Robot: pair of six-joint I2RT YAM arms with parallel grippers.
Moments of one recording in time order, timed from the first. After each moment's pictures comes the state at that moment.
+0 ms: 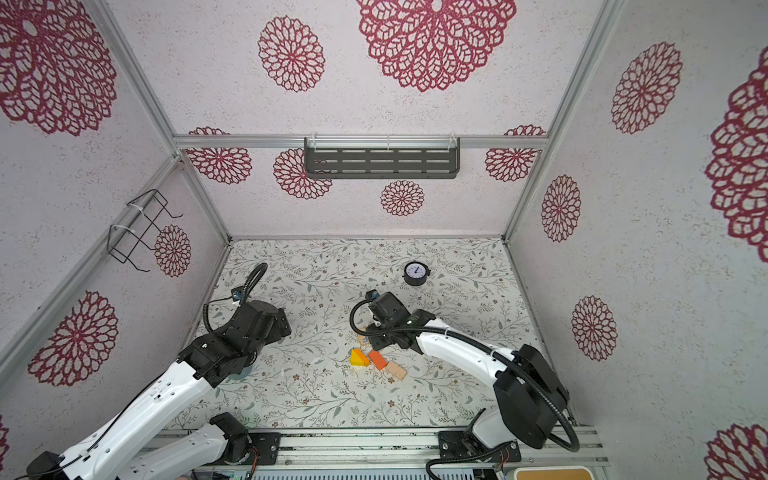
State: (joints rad) left arm -0.58 0.94 0.85 -0.79 -0.58 -0.77; right arm 0.85 1.48 1.01 -0.51 0.02 0.31
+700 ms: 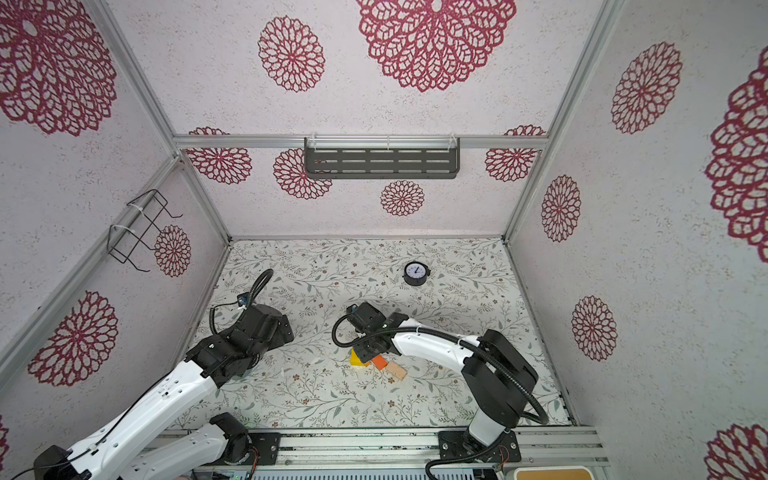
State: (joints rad) left arm -0.57 0.97 0.80 -0.78 -0.52 -0.79; right arm 0.93 1.64 1.10 -0.56 0.05 0.29
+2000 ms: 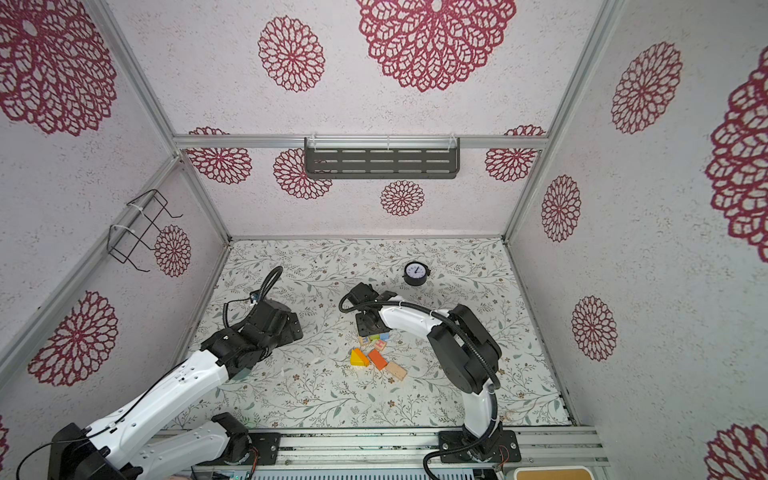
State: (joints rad) left arm -0.57 1.06 0.80 -0.70 -0.46 -0.79; right arm 0.80 1.91 1.33 -0.63 0.16 0.54
